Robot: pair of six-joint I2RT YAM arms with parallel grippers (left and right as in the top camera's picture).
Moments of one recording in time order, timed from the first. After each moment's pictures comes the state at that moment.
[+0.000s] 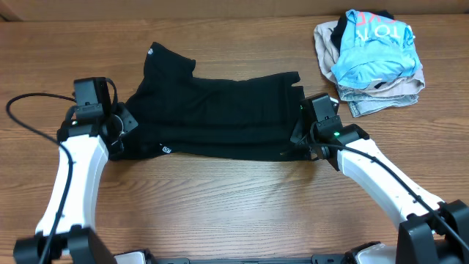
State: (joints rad) left arm 0.16 1.51 1.05 -0.63 -0.07 -0.47; right arm 0.36 1.53 0.91 -0.48 0.11 0.70
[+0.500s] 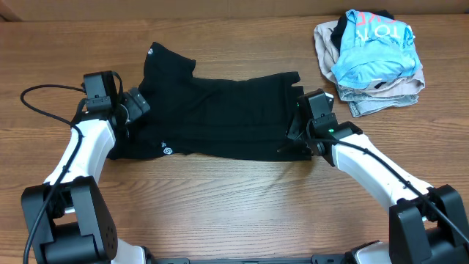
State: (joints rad) left arm 0.16 1.69 1.06 -0.35 -0.03 -0.45; right arm 0.35 1.60 0.94 -0.43 0.12 0.63
